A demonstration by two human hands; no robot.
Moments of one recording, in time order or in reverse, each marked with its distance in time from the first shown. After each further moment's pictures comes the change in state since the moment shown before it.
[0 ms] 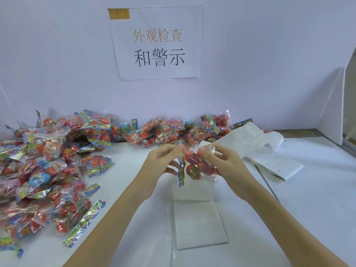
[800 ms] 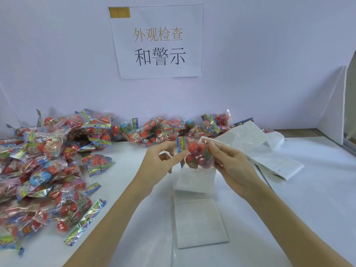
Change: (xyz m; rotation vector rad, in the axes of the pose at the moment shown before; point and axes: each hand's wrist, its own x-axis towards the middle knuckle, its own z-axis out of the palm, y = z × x) left_hand 0.003 -0.005 -0.004 0.165 0.082 0.196; right_hand 0.002 0.003 -0.004 0.240 -0.007 -0.019
